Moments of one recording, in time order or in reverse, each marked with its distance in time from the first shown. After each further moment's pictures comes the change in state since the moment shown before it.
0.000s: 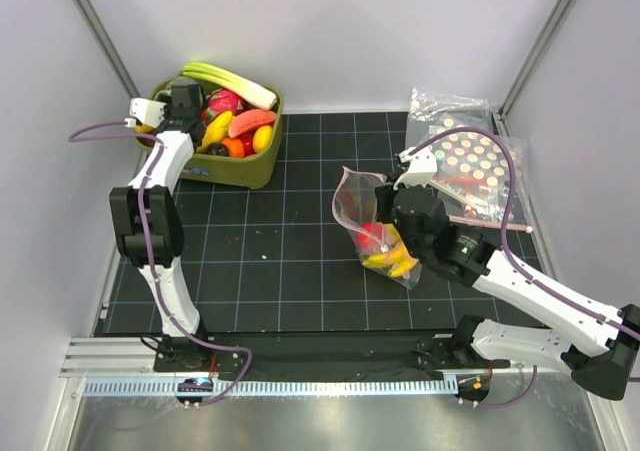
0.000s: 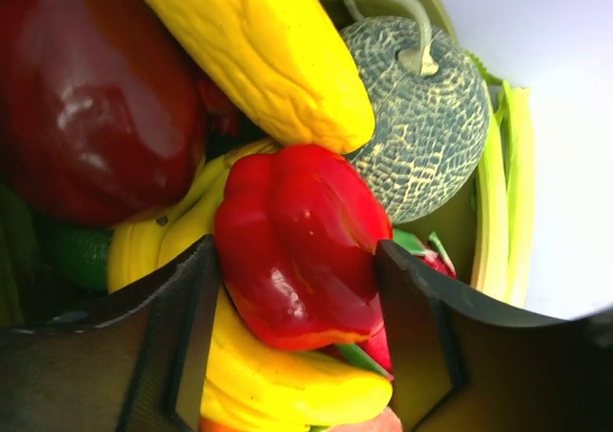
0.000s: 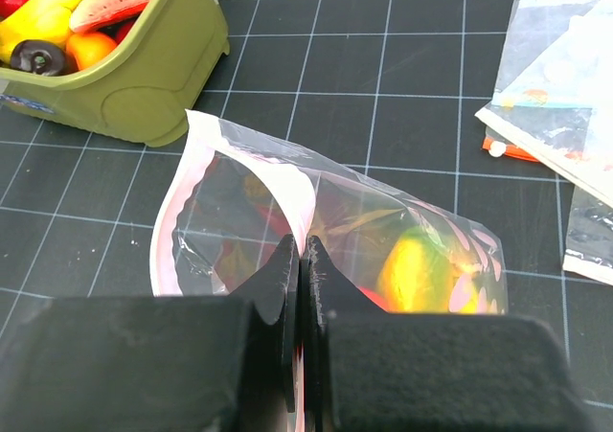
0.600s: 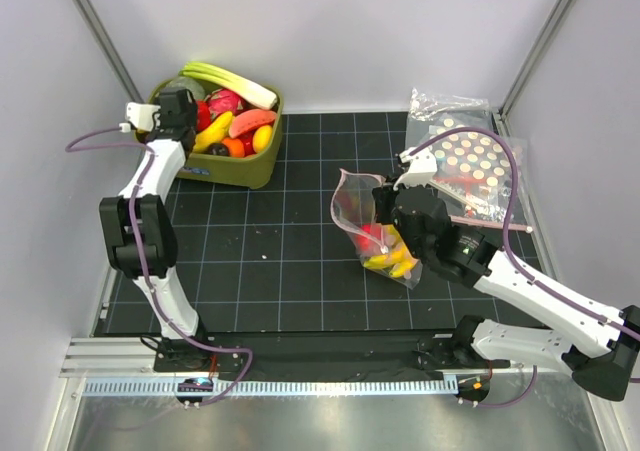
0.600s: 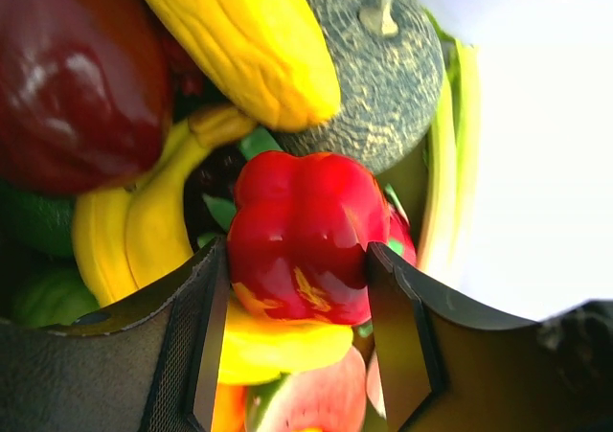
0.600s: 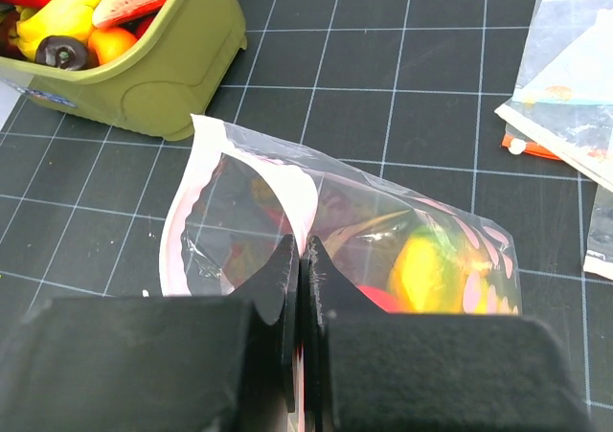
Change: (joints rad) left arm 0.038 -0.092 -0.121 0.111 0.189 -0.022; right arm 0.000 -0.008 0.000 -0.001 -0.038 0.018
